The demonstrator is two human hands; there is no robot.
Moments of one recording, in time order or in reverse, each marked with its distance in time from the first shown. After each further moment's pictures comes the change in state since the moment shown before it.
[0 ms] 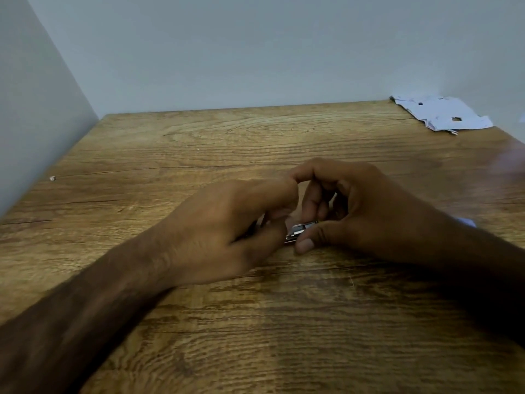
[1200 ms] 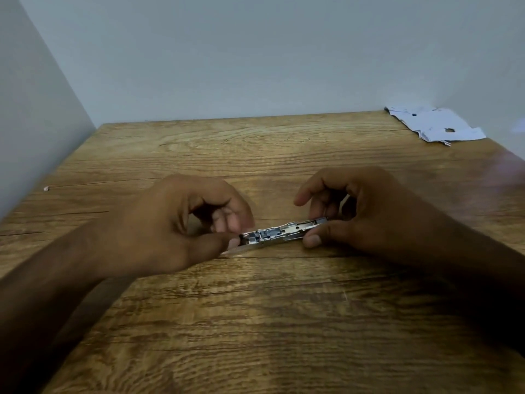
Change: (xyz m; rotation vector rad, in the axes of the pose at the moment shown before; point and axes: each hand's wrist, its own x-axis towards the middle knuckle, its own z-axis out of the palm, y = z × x) left_hand -0.017 -0.039 -0.020 -0.285 0.027 -0.120; right_hand -0.001 0.005 -0.014 -0.109 0.066 0.058
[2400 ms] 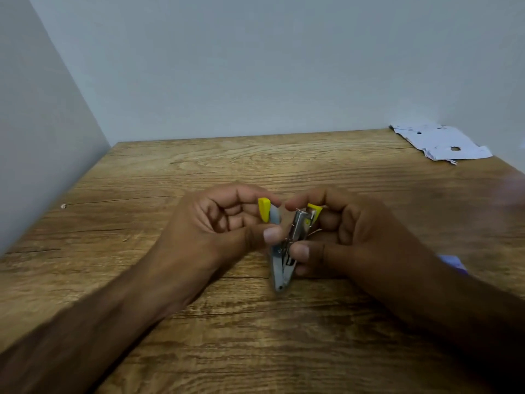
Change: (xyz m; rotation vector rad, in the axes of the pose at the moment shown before) left_hand 0.016 0.013 0.040 -0.838 0.304 -0.071; right_hand -0.009 -0.020 0.027 0.734 0.023 0.146
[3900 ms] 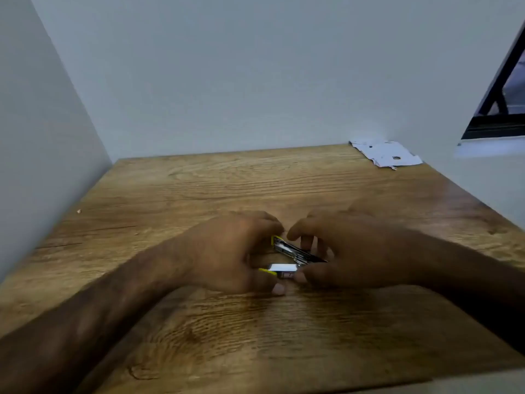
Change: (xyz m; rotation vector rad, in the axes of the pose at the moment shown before) left_hand -0.011 0.036 0.031 1.381 -0.557 0.050; right_hand -0.051 -0.050 -0.006 -1.345 -0.215 0.017
